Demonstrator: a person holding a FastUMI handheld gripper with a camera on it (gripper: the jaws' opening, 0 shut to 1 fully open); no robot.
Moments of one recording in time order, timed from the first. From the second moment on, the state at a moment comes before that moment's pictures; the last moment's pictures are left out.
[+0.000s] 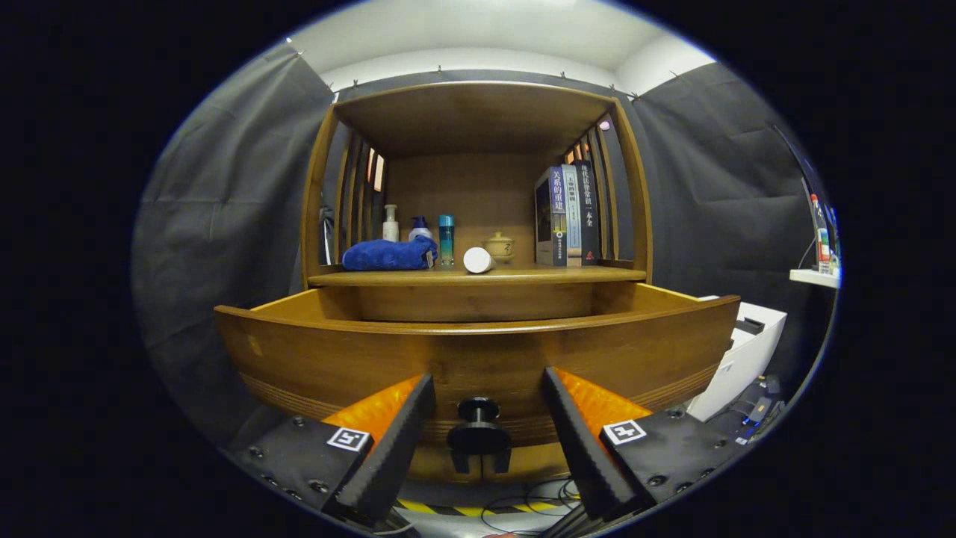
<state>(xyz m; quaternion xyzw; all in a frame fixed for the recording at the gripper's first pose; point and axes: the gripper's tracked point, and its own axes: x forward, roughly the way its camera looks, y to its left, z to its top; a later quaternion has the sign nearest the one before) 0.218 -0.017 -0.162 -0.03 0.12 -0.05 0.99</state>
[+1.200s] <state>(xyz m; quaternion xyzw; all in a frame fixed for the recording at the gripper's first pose) 0.376 -0.028 -0.180 0.00 0.18 -0.05 0.98</state>
